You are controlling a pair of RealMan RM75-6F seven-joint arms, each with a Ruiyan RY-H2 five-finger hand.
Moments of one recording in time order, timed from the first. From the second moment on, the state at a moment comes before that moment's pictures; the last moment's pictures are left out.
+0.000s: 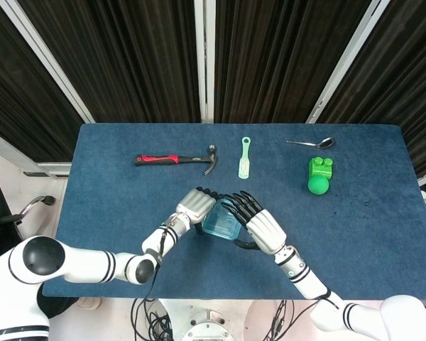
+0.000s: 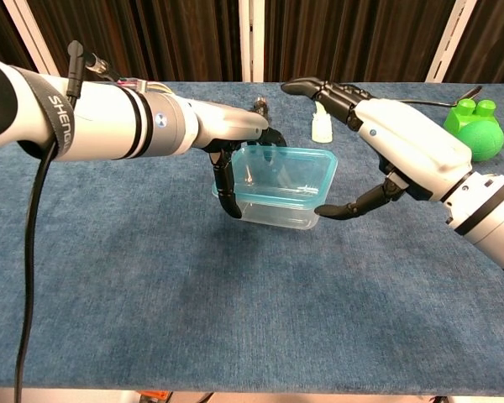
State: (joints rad) left arm -1.32 -1.64 -0.05 -1.49 0.47 0.78 0.56; right arm 0.57 -1.83 0.03 -1.05 -1.73 1.41 0.20
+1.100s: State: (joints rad) left arm -1.30 -1.59 -0.08 -1.55 0.49 0.74 0.52; right arm 0.59 -1.93 0.04 -0.82 -1.77 1.53 0.29
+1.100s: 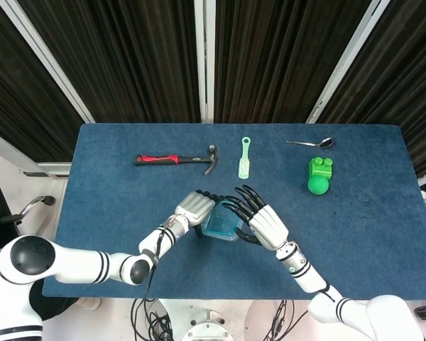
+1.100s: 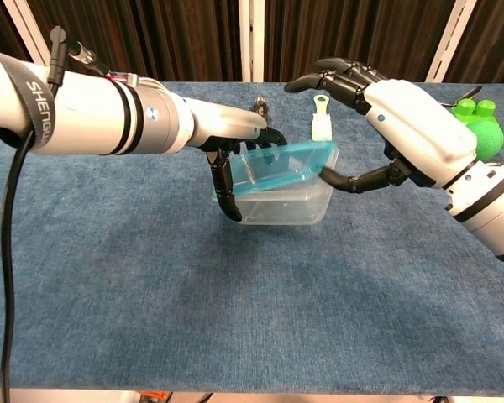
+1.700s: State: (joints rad) left arm -1.25 -1.54 -0.08 -1.60 0.58 0.78 0.46; right arm 0.60 -1.99 0.03 -0.71 -1.76 1.56 0.32
